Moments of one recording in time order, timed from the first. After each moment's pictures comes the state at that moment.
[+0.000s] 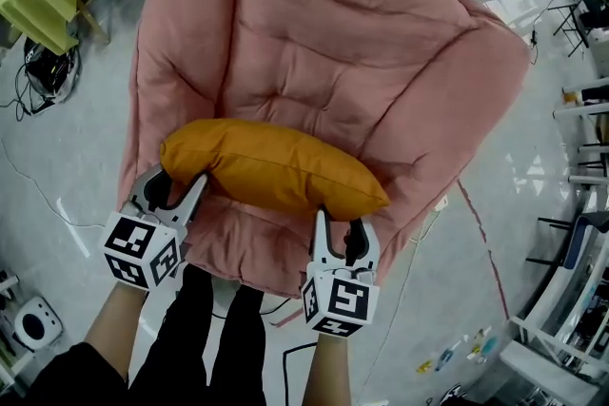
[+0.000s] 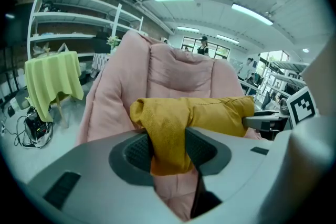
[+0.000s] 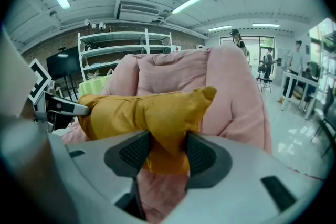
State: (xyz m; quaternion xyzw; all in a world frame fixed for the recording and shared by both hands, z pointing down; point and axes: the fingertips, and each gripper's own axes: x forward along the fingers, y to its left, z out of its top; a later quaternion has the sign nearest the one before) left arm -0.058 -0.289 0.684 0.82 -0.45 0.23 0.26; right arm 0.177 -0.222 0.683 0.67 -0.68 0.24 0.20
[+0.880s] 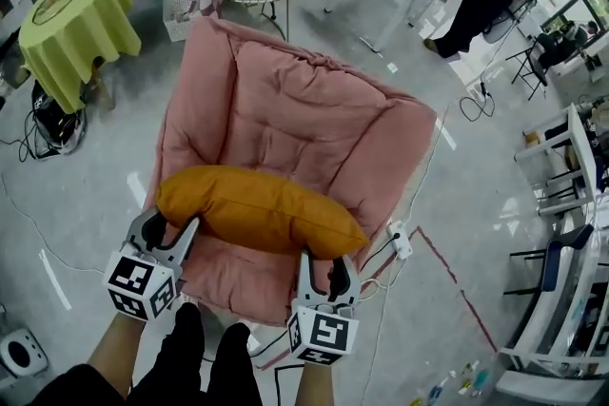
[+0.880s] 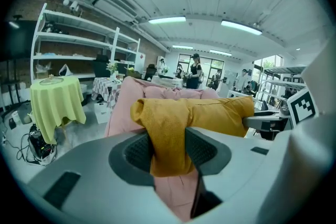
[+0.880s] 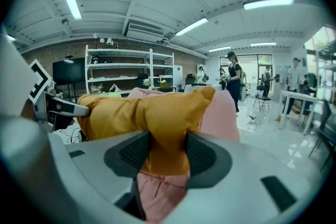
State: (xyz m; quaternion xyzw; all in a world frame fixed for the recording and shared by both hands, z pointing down) left arm -0.061 -0.258 0.498 0.85 -0.47 0.16 0.19; right arm 0.174 -0.193 0.497 0.69 -0.69 0.15 0.15
